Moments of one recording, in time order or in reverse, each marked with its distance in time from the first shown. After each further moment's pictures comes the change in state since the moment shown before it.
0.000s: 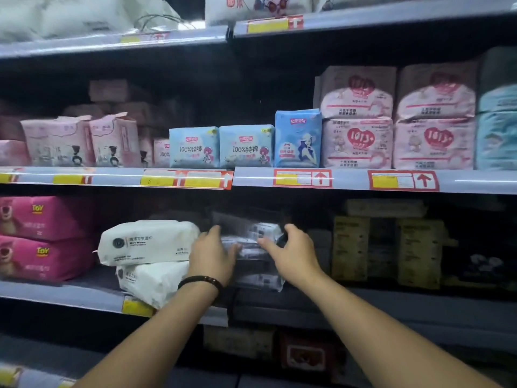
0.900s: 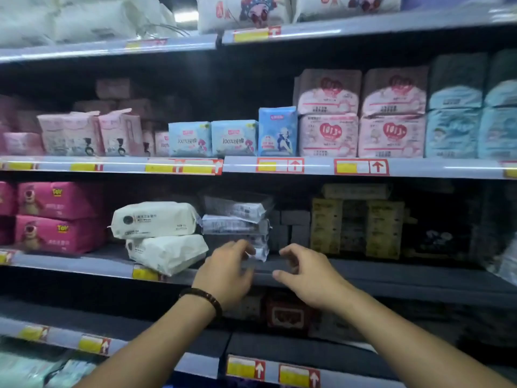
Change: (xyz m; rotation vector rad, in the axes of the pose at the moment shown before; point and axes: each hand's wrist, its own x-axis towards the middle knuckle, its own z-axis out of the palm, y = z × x) left_hand -0.114 0.028 -0.023 0.179 -0.223 0.357; right_hand -0.123 0.014 -0.093 -0.219 -0.332 -0.038
